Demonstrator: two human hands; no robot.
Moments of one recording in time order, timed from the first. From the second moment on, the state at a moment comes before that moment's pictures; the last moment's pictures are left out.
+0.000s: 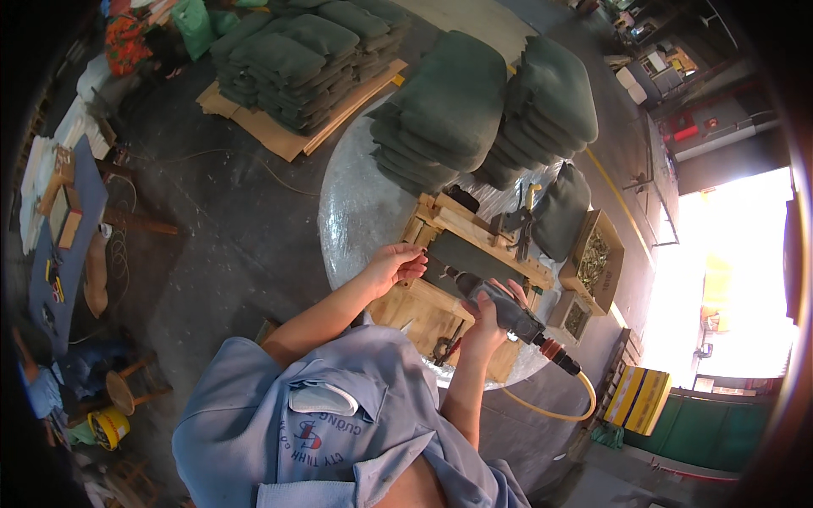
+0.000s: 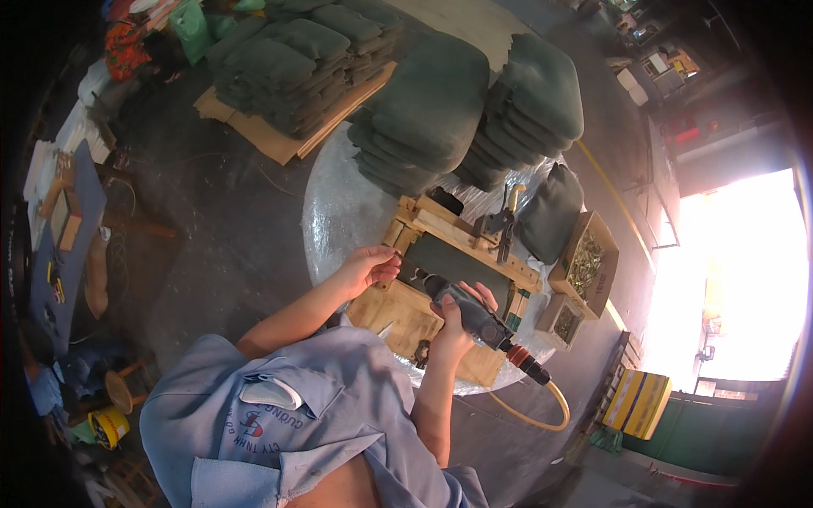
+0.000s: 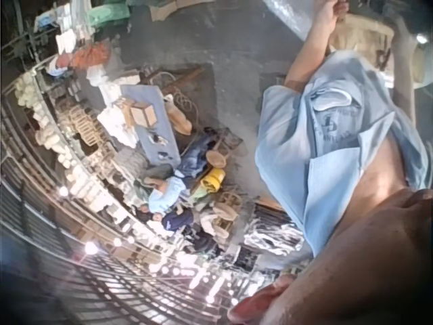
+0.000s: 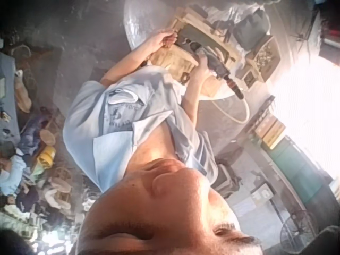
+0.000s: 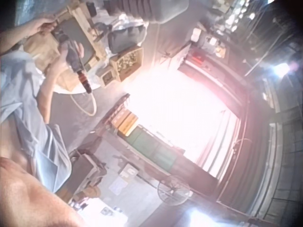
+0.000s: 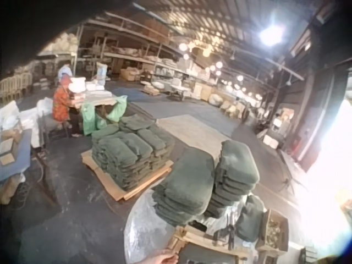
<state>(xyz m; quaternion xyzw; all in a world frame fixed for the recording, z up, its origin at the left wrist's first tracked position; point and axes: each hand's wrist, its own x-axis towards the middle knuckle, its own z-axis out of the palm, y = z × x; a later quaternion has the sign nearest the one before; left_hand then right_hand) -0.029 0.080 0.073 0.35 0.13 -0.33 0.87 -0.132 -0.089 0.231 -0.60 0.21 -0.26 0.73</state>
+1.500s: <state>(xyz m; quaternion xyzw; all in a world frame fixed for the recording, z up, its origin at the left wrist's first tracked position) 0.013 0.087 0.108 0.80 -0.30 -0.04 0.51 -0.123 -0.118 0.216 -0.52 0.26 -0.24 0.77</state>
